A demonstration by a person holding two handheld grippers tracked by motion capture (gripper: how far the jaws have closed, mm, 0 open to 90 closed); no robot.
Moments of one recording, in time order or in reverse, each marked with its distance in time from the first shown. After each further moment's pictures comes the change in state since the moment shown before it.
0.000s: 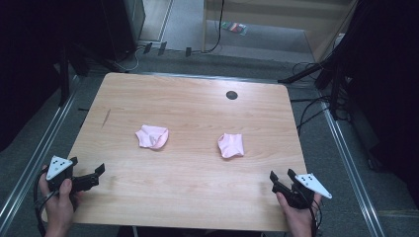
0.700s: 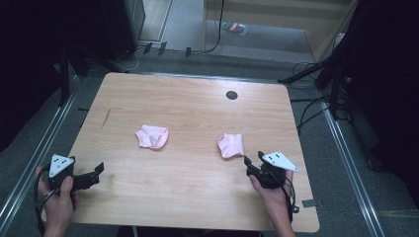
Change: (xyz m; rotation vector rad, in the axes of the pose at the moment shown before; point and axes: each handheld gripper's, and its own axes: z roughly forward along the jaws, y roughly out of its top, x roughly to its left) left arm -0.002 0.006 0.000 0.028 0.055 0.016; right arm 0.074 0.048 0.040 0.054 0.114 -0.142
